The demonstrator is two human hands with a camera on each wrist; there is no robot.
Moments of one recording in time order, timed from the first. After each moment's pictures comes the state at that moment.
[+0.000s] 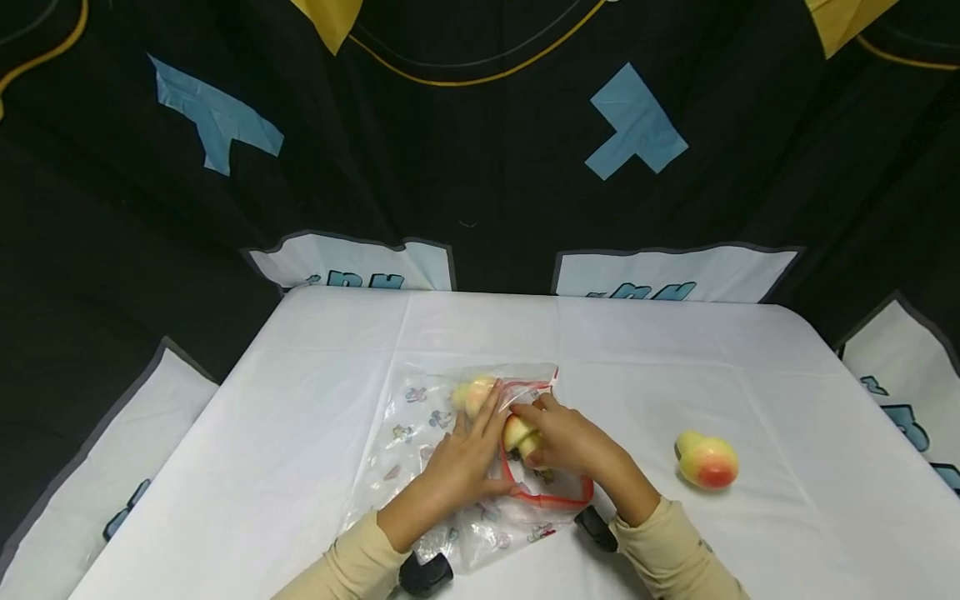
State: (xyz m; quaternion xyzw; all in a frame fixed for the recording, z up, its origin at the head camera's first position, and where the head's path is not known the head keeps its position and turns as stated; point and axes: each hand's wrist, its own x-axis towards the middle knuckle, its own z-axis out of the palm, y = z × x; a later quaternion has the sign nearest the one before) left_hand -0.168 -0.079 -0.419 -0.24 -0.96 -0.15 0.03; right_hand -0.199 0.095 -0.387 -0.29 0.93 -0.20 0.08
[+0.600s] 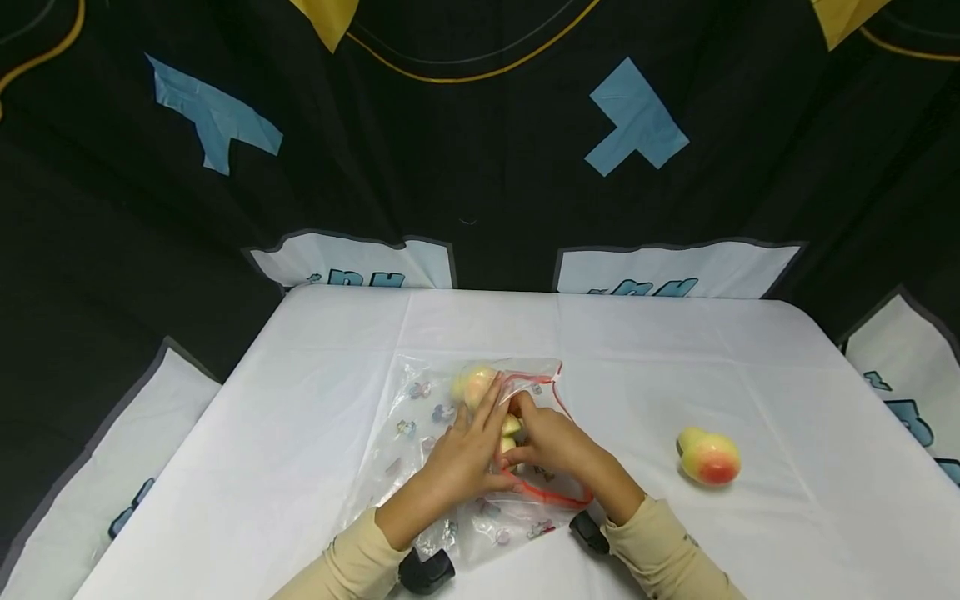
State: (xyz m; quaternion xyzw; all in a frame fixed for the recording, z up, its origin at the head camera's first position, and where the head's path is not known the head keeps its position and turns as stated) left_hand -0.167 -0.080 -0.408 -0.24 -0.96 -0.16 0.03; right_hand -0.206 0.084 -0.408 -0.31 0.91 -0.27 0.07
